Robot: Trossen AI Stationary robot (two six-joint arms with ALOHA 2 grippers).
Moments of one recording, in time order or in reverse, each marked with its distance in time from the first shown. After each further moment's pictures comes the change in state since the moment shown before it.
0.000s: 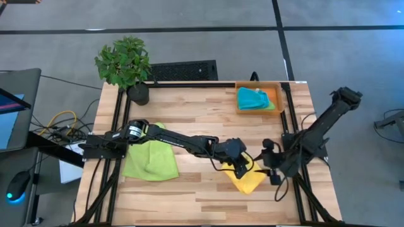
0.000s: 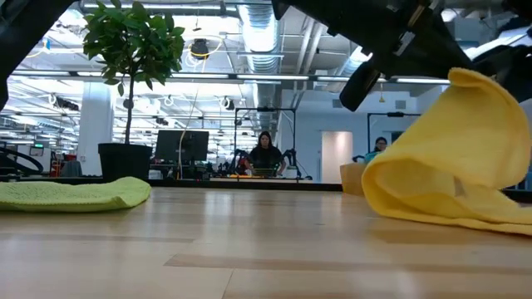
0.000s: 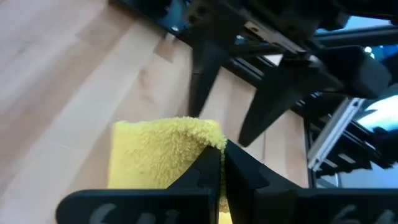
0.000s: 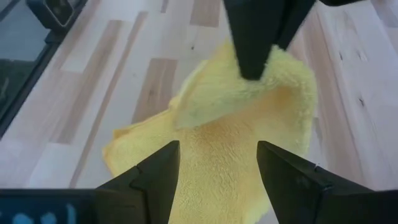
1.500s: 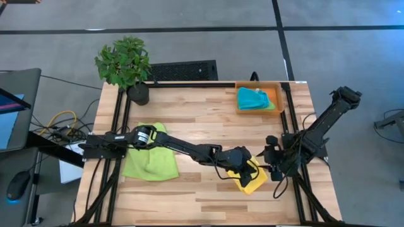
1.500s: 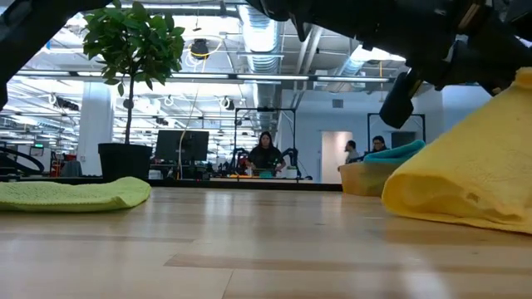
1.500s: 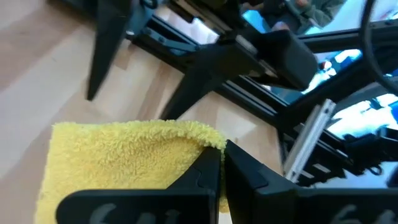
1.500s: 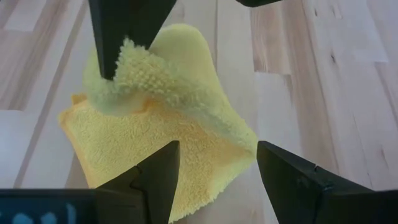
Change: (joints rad) left arm -0.039 0.130 0.068 0.200 0.016 -0.013; right arm 0.008 -0.026 0.002 -0.197 0.011 0.090
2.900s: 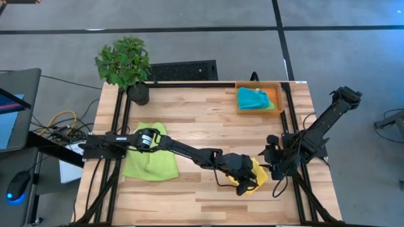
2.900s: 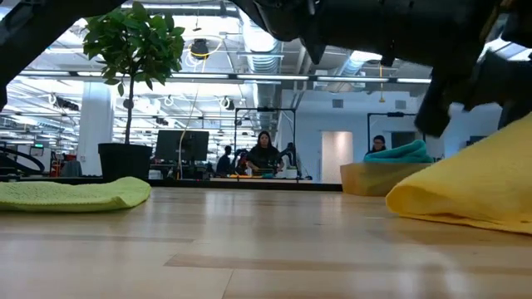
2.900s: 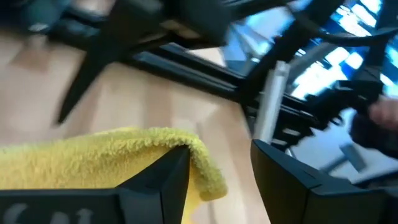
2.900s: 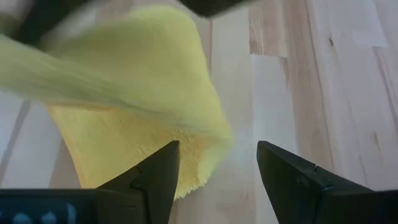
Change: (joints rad) left arm -0.013 0.066 0.010 0.147 0.177 0.164; right arm -0.004 0.000 0.000 -0.056 -0.022 0.008
